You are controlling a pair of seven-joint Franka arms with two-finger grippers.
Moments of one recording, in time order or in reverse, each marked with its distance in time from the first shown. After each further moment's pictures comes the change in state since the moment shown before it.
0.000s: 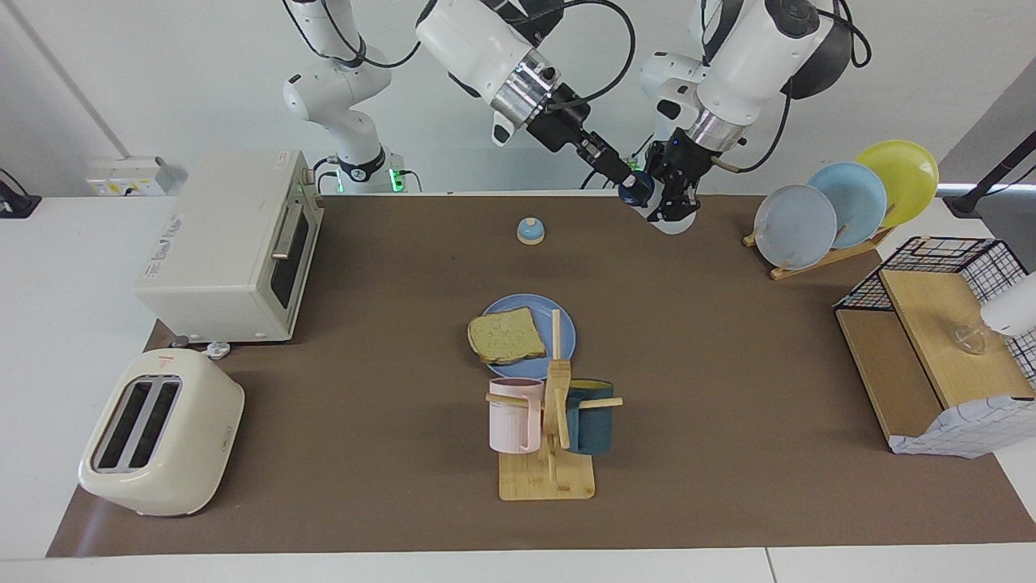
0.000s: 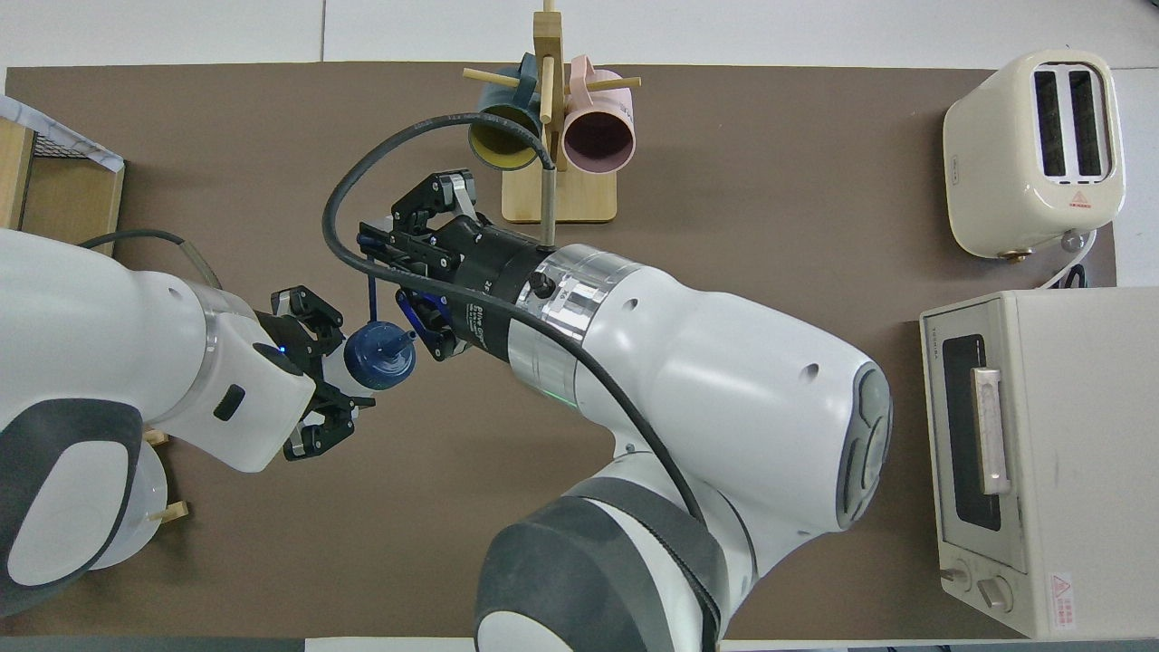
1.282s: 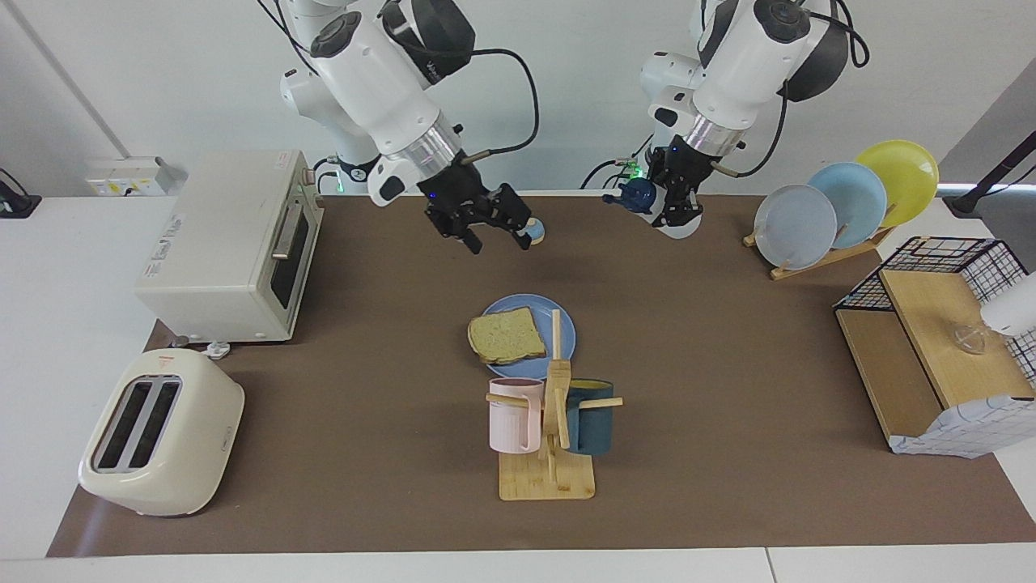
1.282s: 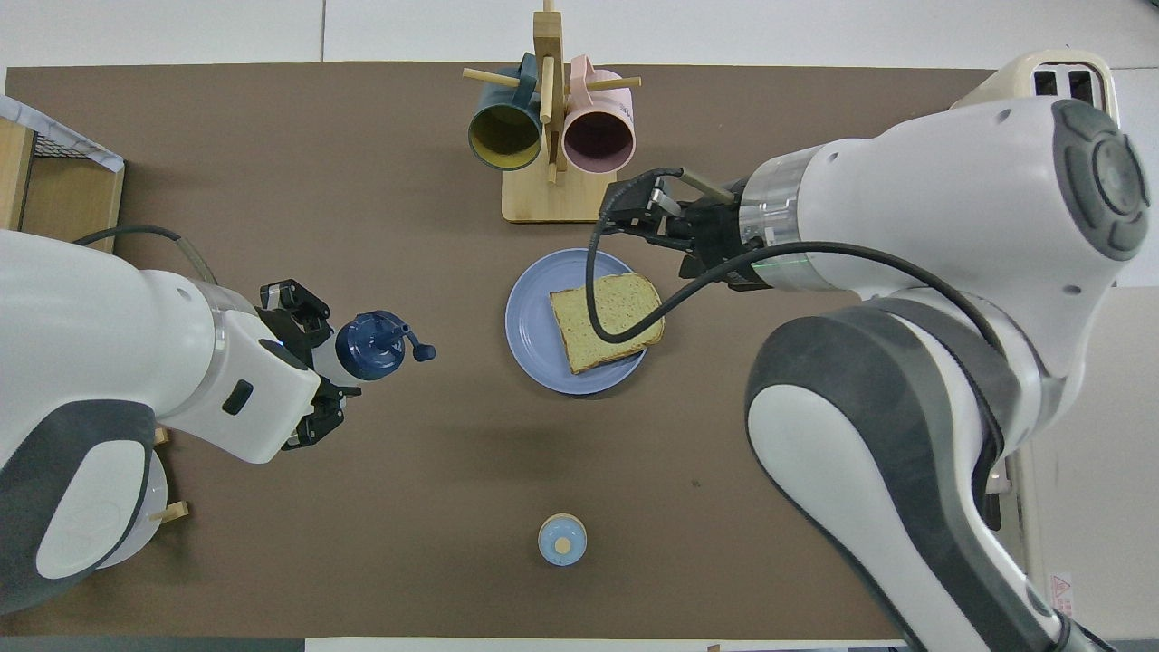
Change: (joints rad) left arm -0.002 0.006 0.000 -0.009 0.106 0.039 -0.038; right arm -0.328 -0.042 -0.023 0.002 -0.397 -0.680 -0.979
